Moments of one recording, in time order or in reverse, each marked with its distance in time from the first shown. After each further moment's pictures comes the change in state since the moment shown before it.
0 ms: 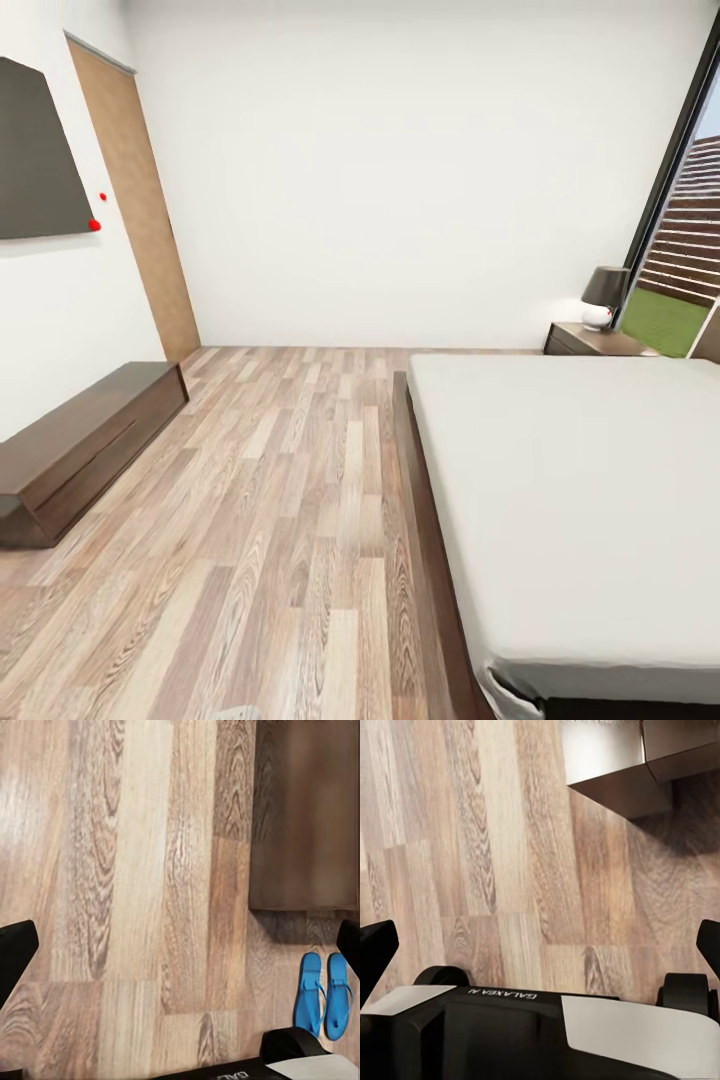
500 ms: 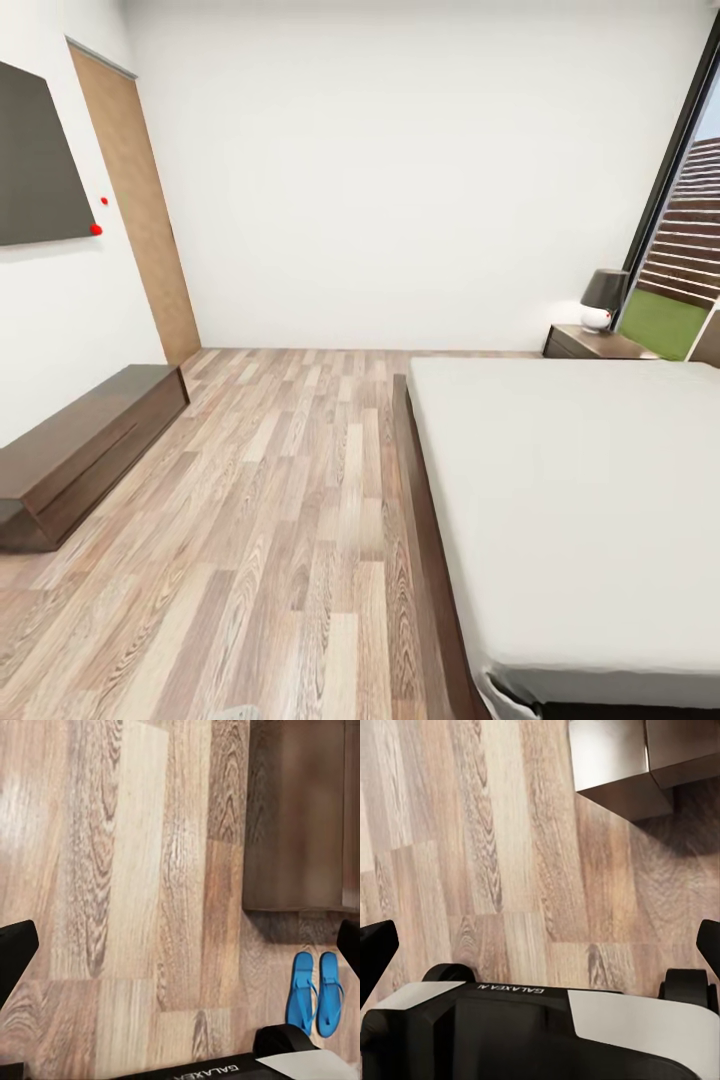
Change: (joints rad) left arm 0.000 0.000 0.000 0.000 0.000 0.000 0.000; right arm 0.000 -0.001 0.000 0.000 0.000 0.000 0.000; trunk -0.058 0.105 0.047
